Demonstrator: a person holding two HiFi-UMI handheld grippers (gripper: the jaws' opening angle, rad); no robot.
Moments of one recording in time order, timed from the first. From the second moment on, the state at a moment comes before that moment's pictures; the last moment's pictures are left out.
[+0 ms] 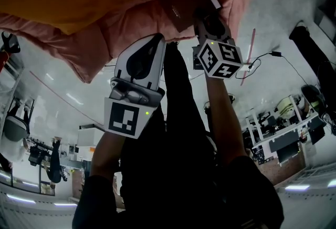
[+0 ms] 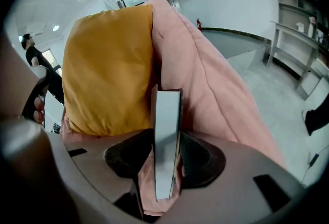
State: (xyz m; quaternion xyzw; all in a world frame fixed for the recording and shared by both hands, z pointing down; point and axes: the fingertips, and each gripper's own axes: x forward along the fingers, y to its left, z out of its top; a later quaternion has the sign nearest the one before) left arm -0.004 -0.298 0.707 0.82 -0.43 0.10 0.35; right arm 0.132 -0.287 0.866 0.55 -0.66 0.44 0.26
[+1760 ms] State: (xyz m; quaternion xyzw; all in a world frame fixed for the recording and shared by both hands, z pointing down) left arm -0.011 -0.275 0.646 0.83 -0.46 0.07 0.32; right arm 0.125 -0.265 0.786 0.56 -0.69 0.40 0.24
